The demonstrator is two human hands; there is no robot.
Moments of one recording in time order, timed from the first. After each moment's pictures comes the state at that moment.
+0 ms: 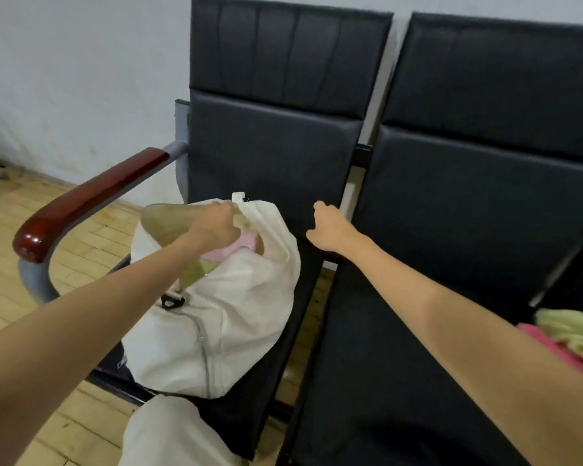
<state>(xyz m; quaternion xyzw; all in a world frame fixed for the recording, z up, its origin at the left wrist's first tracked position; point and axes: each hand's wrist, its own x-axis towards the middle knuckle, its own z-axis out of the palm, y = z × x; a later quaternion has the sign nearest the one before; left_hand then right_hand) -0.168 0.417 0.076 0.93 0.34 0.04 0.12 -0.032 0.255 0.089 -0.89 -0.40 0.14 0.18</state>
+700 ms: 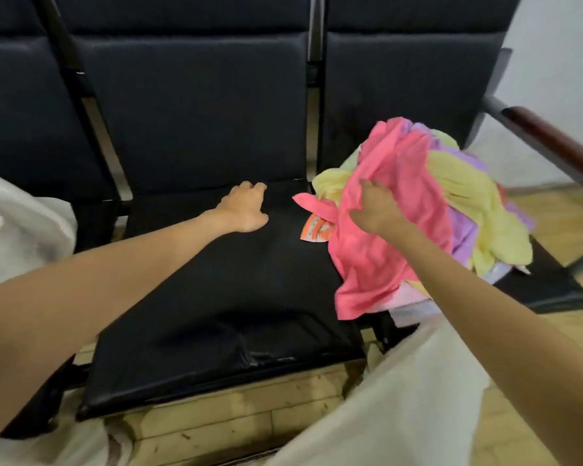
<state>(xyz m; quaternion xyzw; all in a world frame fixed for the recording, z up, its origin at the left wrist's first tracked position) 0.014 -0.017 0.027 0.98 0.02 -0.10 0.15 0.052 -0.257 0.025 -0.98 -0.08 0.03 0.16</state>
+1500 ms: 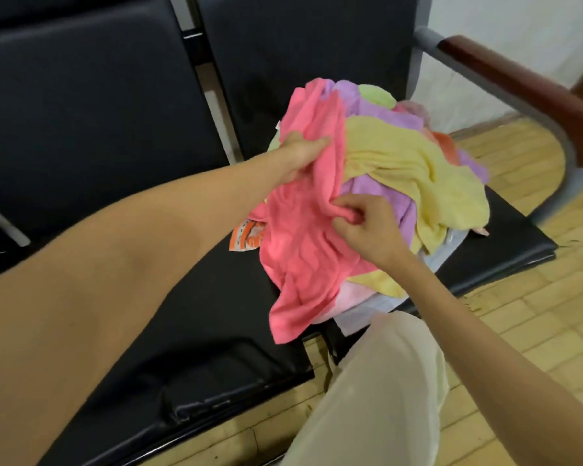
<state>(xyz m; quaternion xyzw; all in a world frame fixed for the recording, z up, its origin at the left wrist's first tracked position) 0.167 -0.259 0.023 0.81 0.10 -0.13 0.57 0.047 -0.382 -0.020 -0.87 -0.07 -0.07 0.48</state>
